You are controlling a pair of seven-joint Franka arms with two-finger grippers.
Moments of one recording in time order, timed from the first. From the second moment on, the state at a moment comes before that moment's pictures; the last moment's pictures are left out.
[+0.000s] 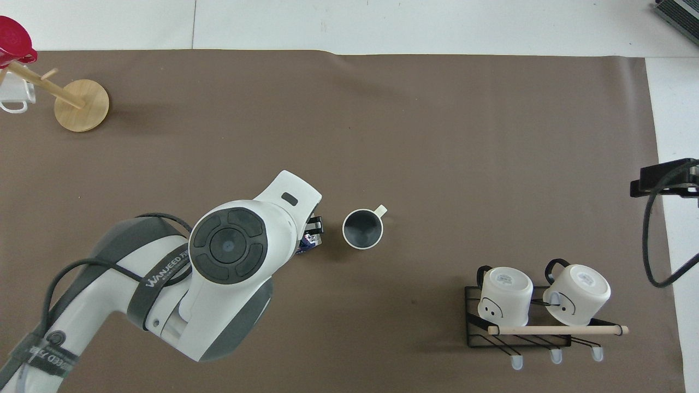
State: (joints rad) left arm -0.54 0.01 -0.11 -2.02 0.05 2.14 -0.77; right arm 0.06 -0.07 -0.10 -1.54 0.02 1.48 0.14
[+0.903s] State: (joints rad) left arm -0.54 -0.01 -0.10 -1.93 0.05 2.03 -0.77; right arm 0.06 -0.07 -0.10 -1.54 0.02 1.48 0.14
